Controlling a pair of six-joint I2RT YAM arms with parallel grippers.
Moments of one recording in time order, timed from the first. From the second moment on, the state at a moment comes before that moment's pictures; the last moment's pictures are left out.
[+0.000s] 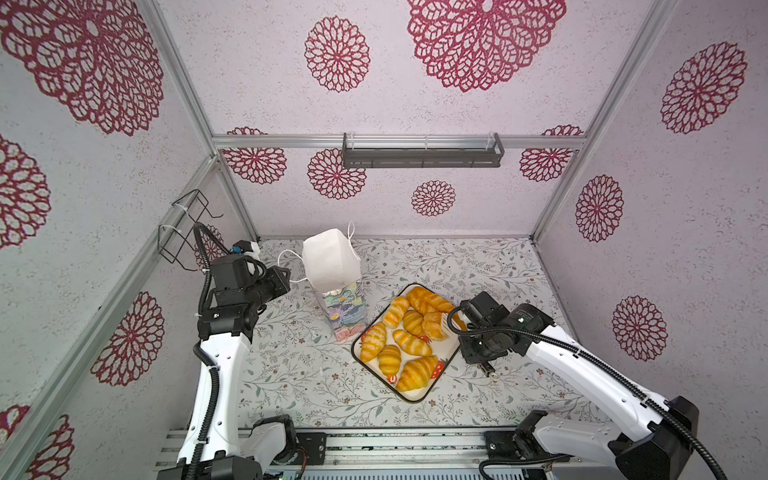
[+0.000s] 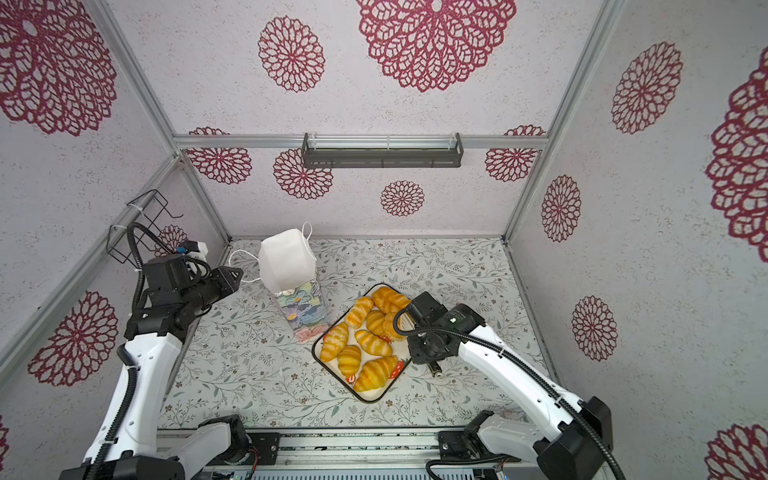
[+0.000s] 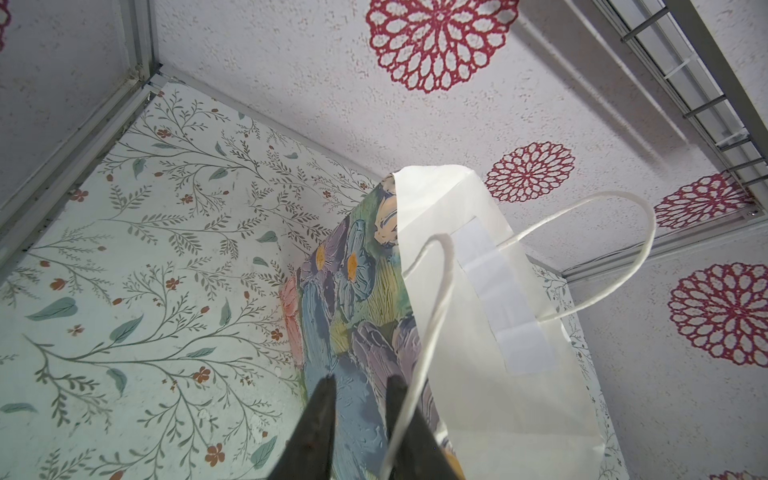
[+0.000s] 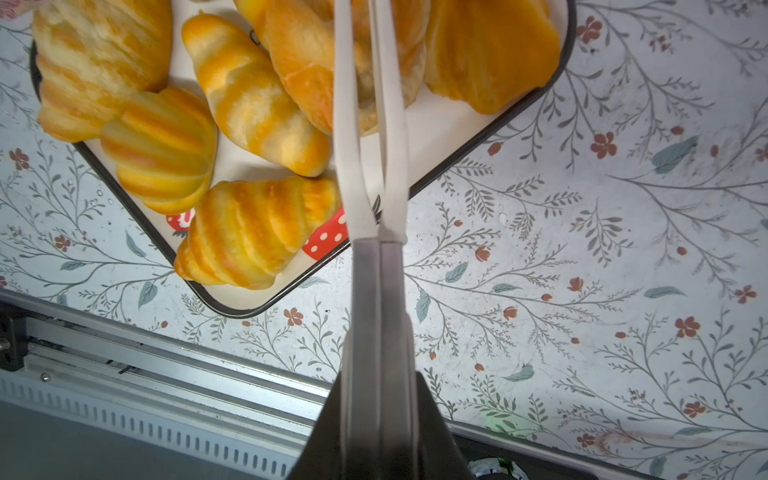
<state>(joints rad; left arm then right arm) 0.18 1.09 1.12 -0.57 0.33 -0.39 0.70 1.17 1.10 -1.20 0.02 0.44</state>
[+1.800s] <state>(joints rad) 0.18 1.07 1.10 -0.50 0.44 -0.41 1.01 1.64 2.16 -1.23 0.02 0.30</state>
